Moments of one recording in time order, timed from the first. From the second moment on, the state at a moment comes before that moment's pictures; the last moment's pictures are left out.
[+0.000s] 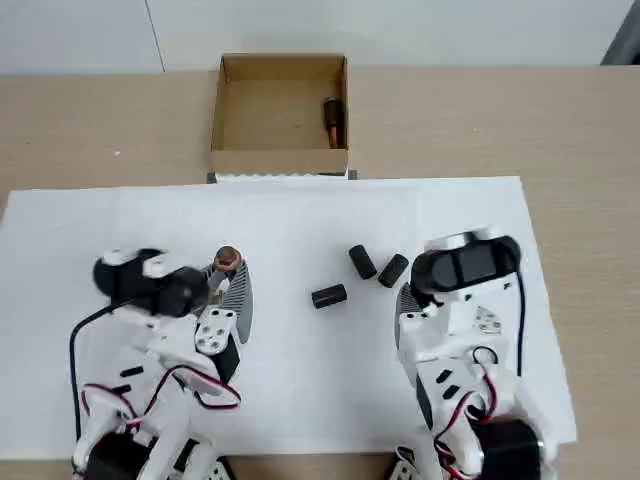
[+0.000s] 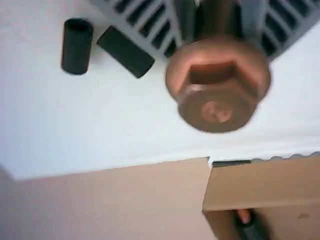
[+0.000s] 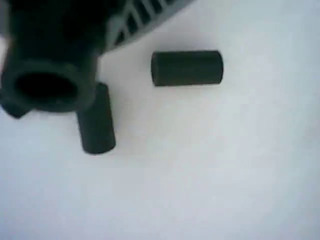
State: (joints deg) left arm 17.8 -102.5 70.8 60.8 17.5; right arm -13.2 -94.2 64.1 70.9 -4.2
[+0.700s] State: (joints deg) left arm 18.4 -103.4 77.8 39.2 40.0; right arm -38.0 -102.9 83.8 50.3 4.1
